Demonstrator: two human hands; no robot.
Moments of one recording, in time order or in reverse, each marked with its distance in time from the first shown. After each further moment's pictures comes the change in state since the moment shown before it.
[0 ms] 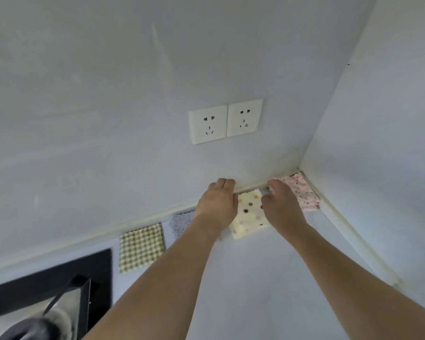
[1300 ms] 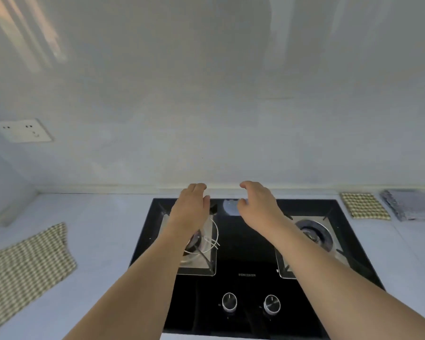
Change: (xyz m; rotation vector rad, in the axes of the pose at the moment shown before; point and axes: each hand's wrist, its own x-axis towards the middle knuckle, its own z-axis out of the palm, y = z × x) left_hand -0.549 -0.490 -0.334 0.054 0.256 -0.475; right_hand -0.469 -0.442 0.404 -0.165 -0.318 -0.558
